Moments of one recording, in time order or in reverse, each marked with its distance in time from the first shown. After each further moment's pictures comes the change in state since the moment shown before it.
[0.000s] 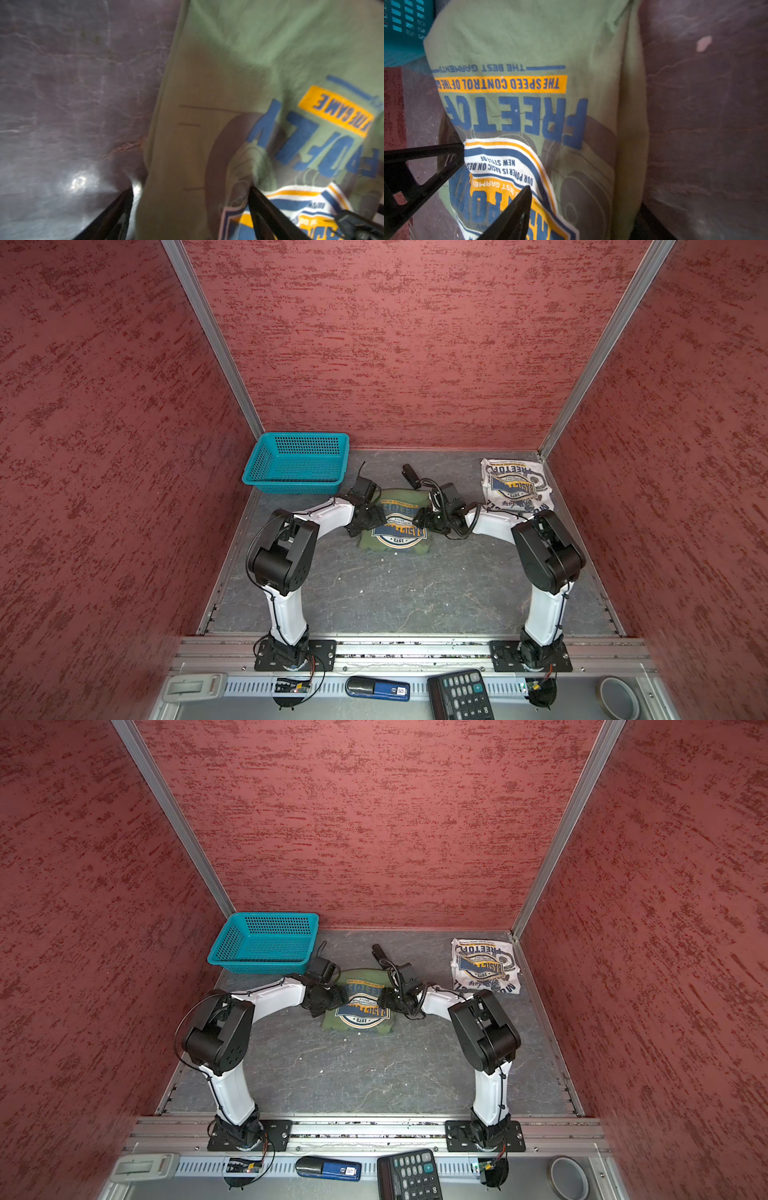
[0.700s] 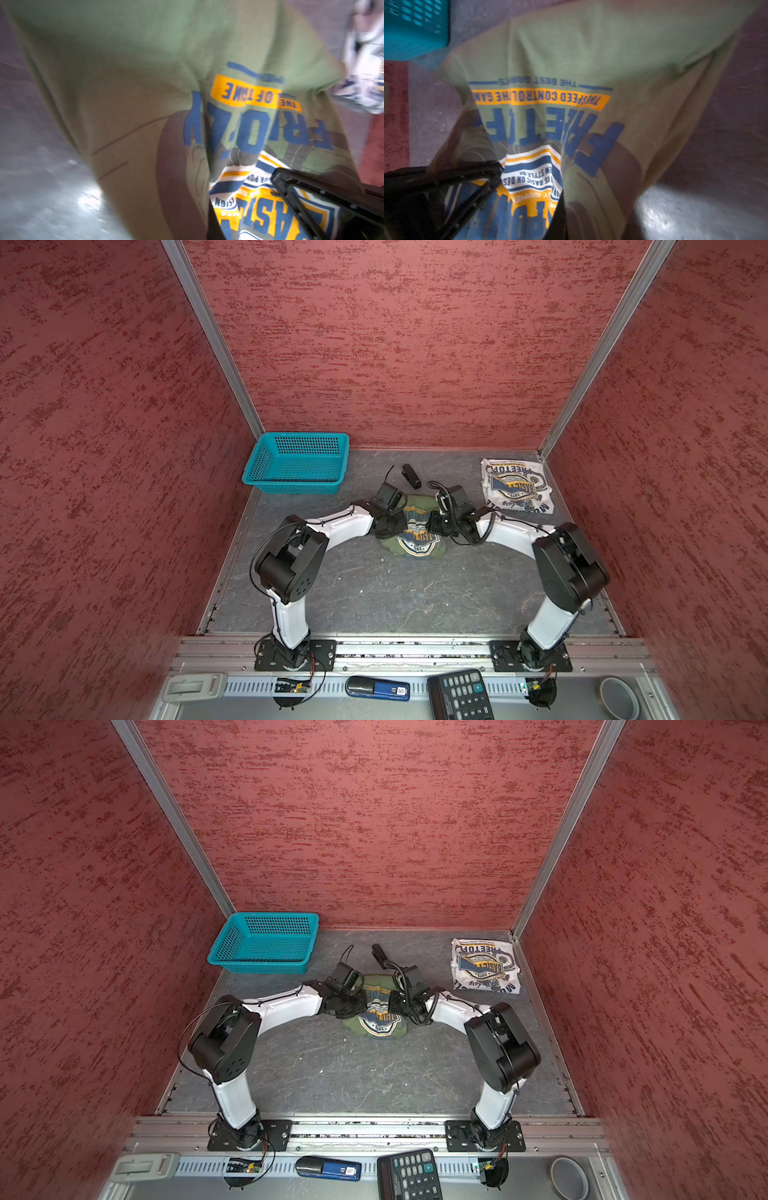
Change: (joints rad) left arm -0.217 -0.048 0.014 0.100 0.074 -0.086; right arm -0.014 -0.227 -0.132 -0.050 0.055 -0.019
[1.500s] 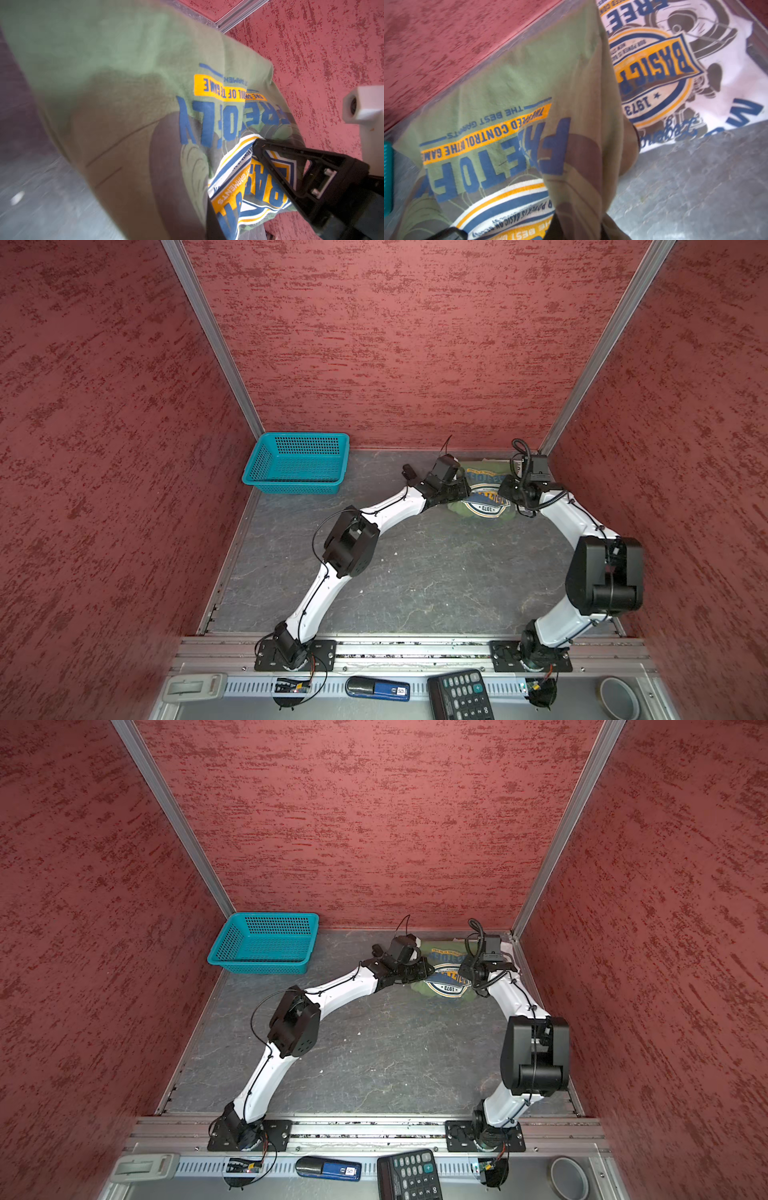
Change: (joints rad) left arm -0.140 0.602 0.924 0.108 0.080 -0.008; right arm -0.554 -0.018 0.229 -0.204 0.156 -0.173
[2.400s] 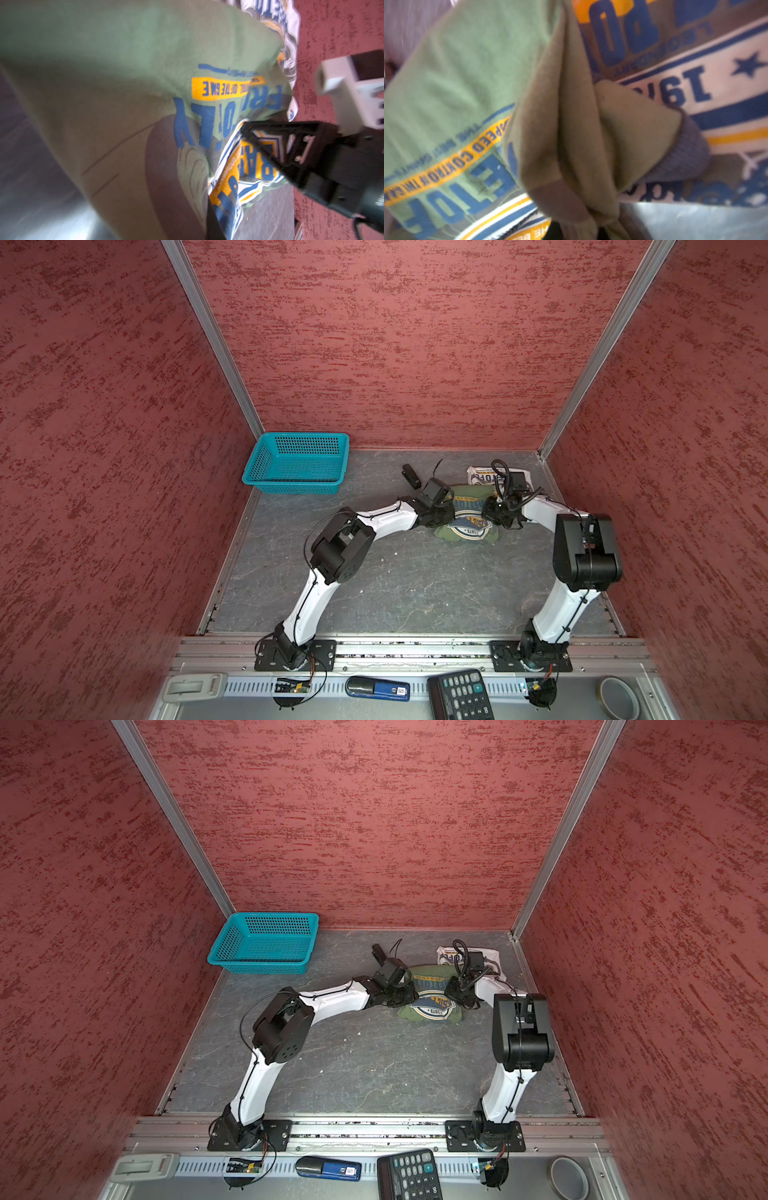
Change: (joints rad) left arm -0.026 -0.282 -0.558 0.062 -0.042 -0.049; right arm 0.070 0.103 -0.184 0.017 -0.201 0.044
